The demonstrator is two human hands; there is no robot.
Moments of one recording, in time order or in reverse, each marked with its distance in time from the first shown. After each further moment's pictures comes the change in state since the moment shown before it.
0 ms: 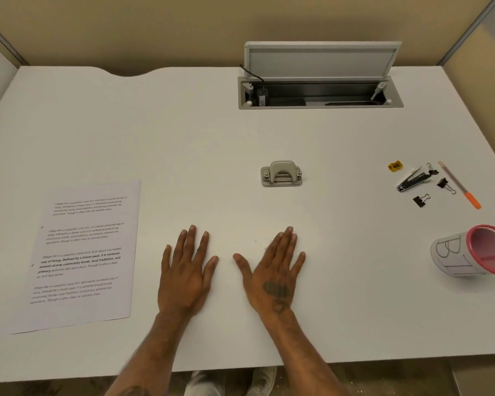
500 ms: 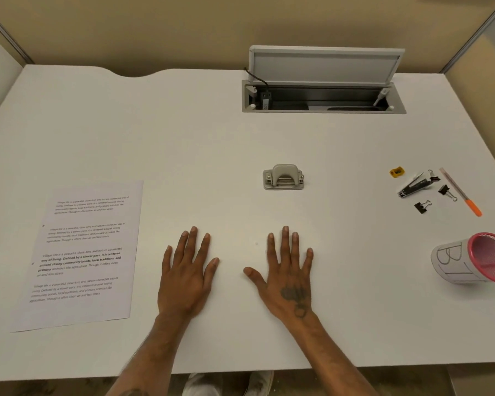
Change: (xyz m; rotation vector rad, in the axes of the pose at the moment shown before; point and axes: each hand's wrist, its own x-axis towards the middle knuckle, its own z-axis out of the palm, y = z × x) left_hand 0.000 -0.001 0.002 -0.012 0.019 -0.001; right_hand 0.012 0.040 -0.004 -0.126 -0.051 -0.288
